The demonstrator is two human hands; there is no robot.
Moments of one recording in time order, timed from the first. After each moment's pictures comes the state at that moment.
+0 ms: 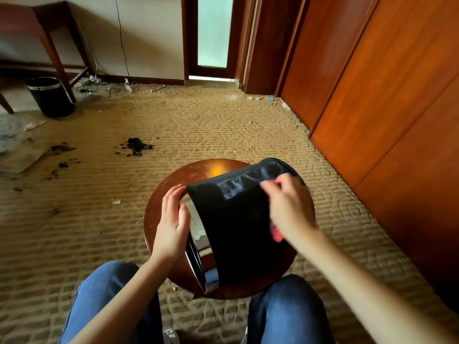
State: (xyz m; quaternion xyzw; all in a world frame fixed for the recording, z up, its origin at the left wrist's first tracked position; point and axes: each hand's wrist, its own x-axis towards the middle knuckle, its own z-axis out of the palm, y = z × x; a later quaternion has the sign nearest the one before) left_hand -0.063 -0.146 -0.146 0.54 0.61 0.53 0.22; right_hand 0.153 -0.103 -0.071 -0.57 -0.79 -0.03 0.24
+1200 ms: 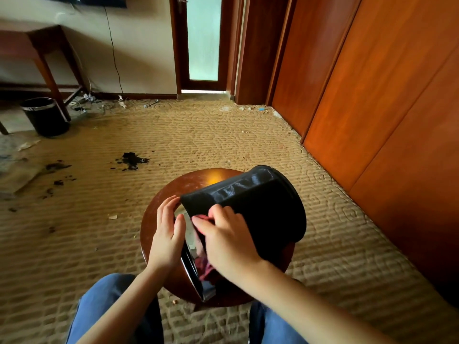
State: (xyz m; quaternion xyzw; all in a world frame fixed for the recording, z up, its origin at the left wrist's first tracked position) left_hand -0.063 -0.148 -0.146 0.56 0.60 0.53 0.21; right_hand 0.078 -0.158 -0.085 -0.44 -0.86 -0.02 0.25
